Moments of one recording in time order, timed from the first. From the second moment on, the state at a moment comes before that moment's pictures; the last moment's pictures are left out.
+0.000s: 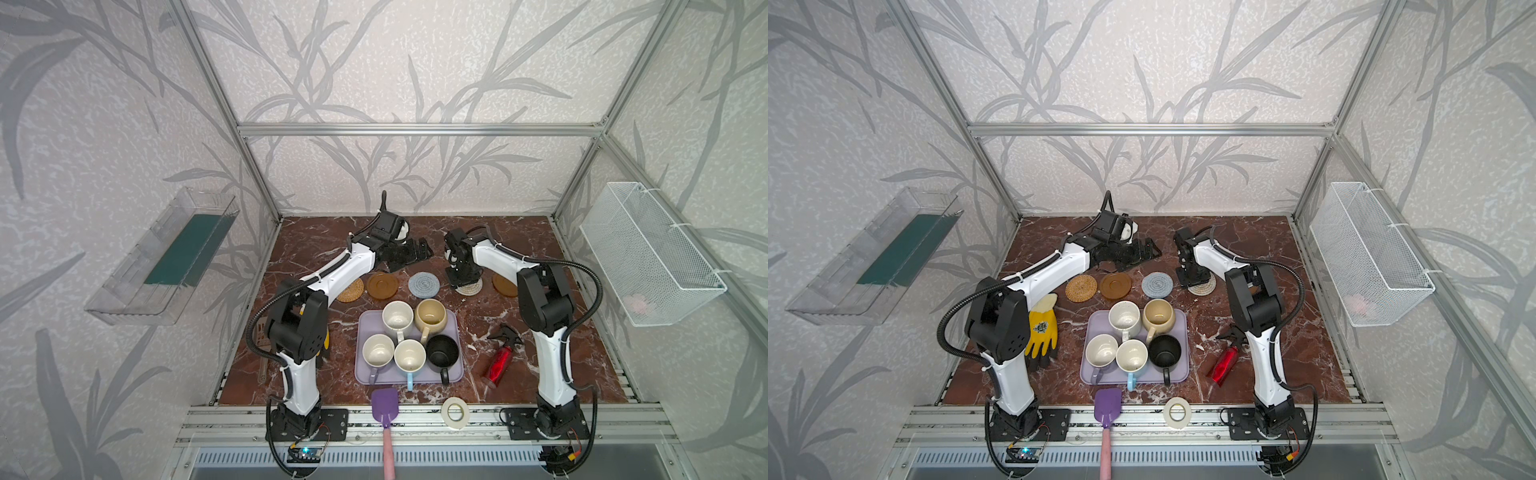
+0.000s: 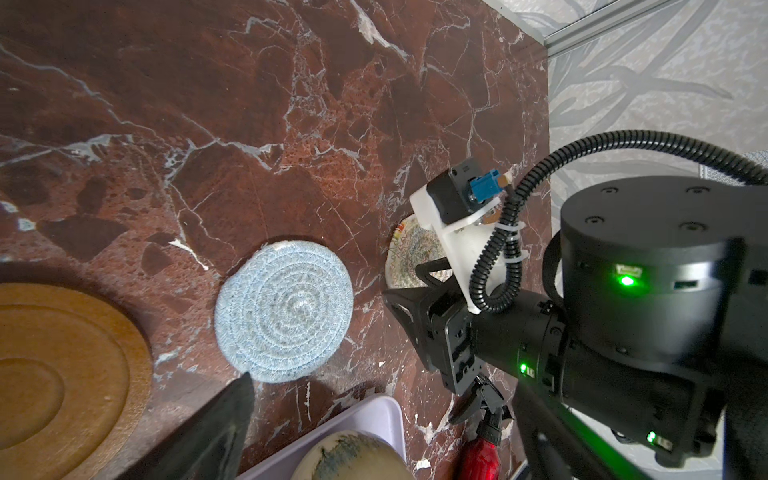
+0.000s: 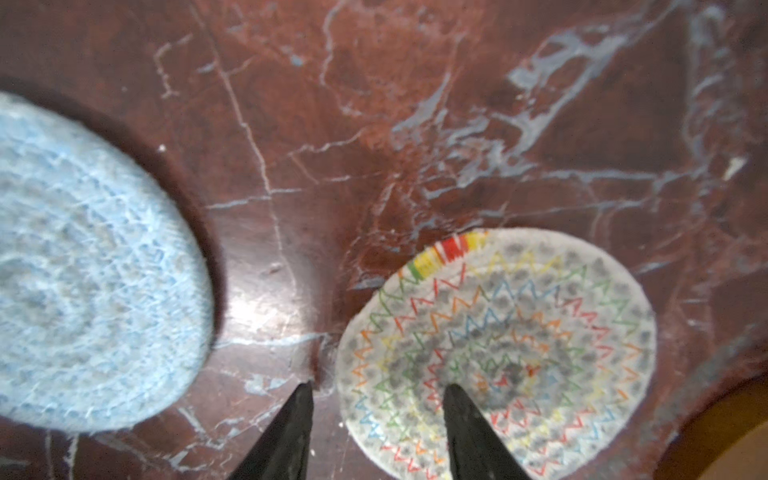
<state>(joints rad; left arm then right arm) -0.48 1.89 1.54 -0.49 0.39 -0.67 0.44 2.17 1.66 -0.89 0.02 0.15</state>
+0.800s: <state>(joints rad) -0.48 1.85 1.55 -0.63 0.35 -0.62 0.49 2.11 1.56 -0.81 -0.03 0.24</state>
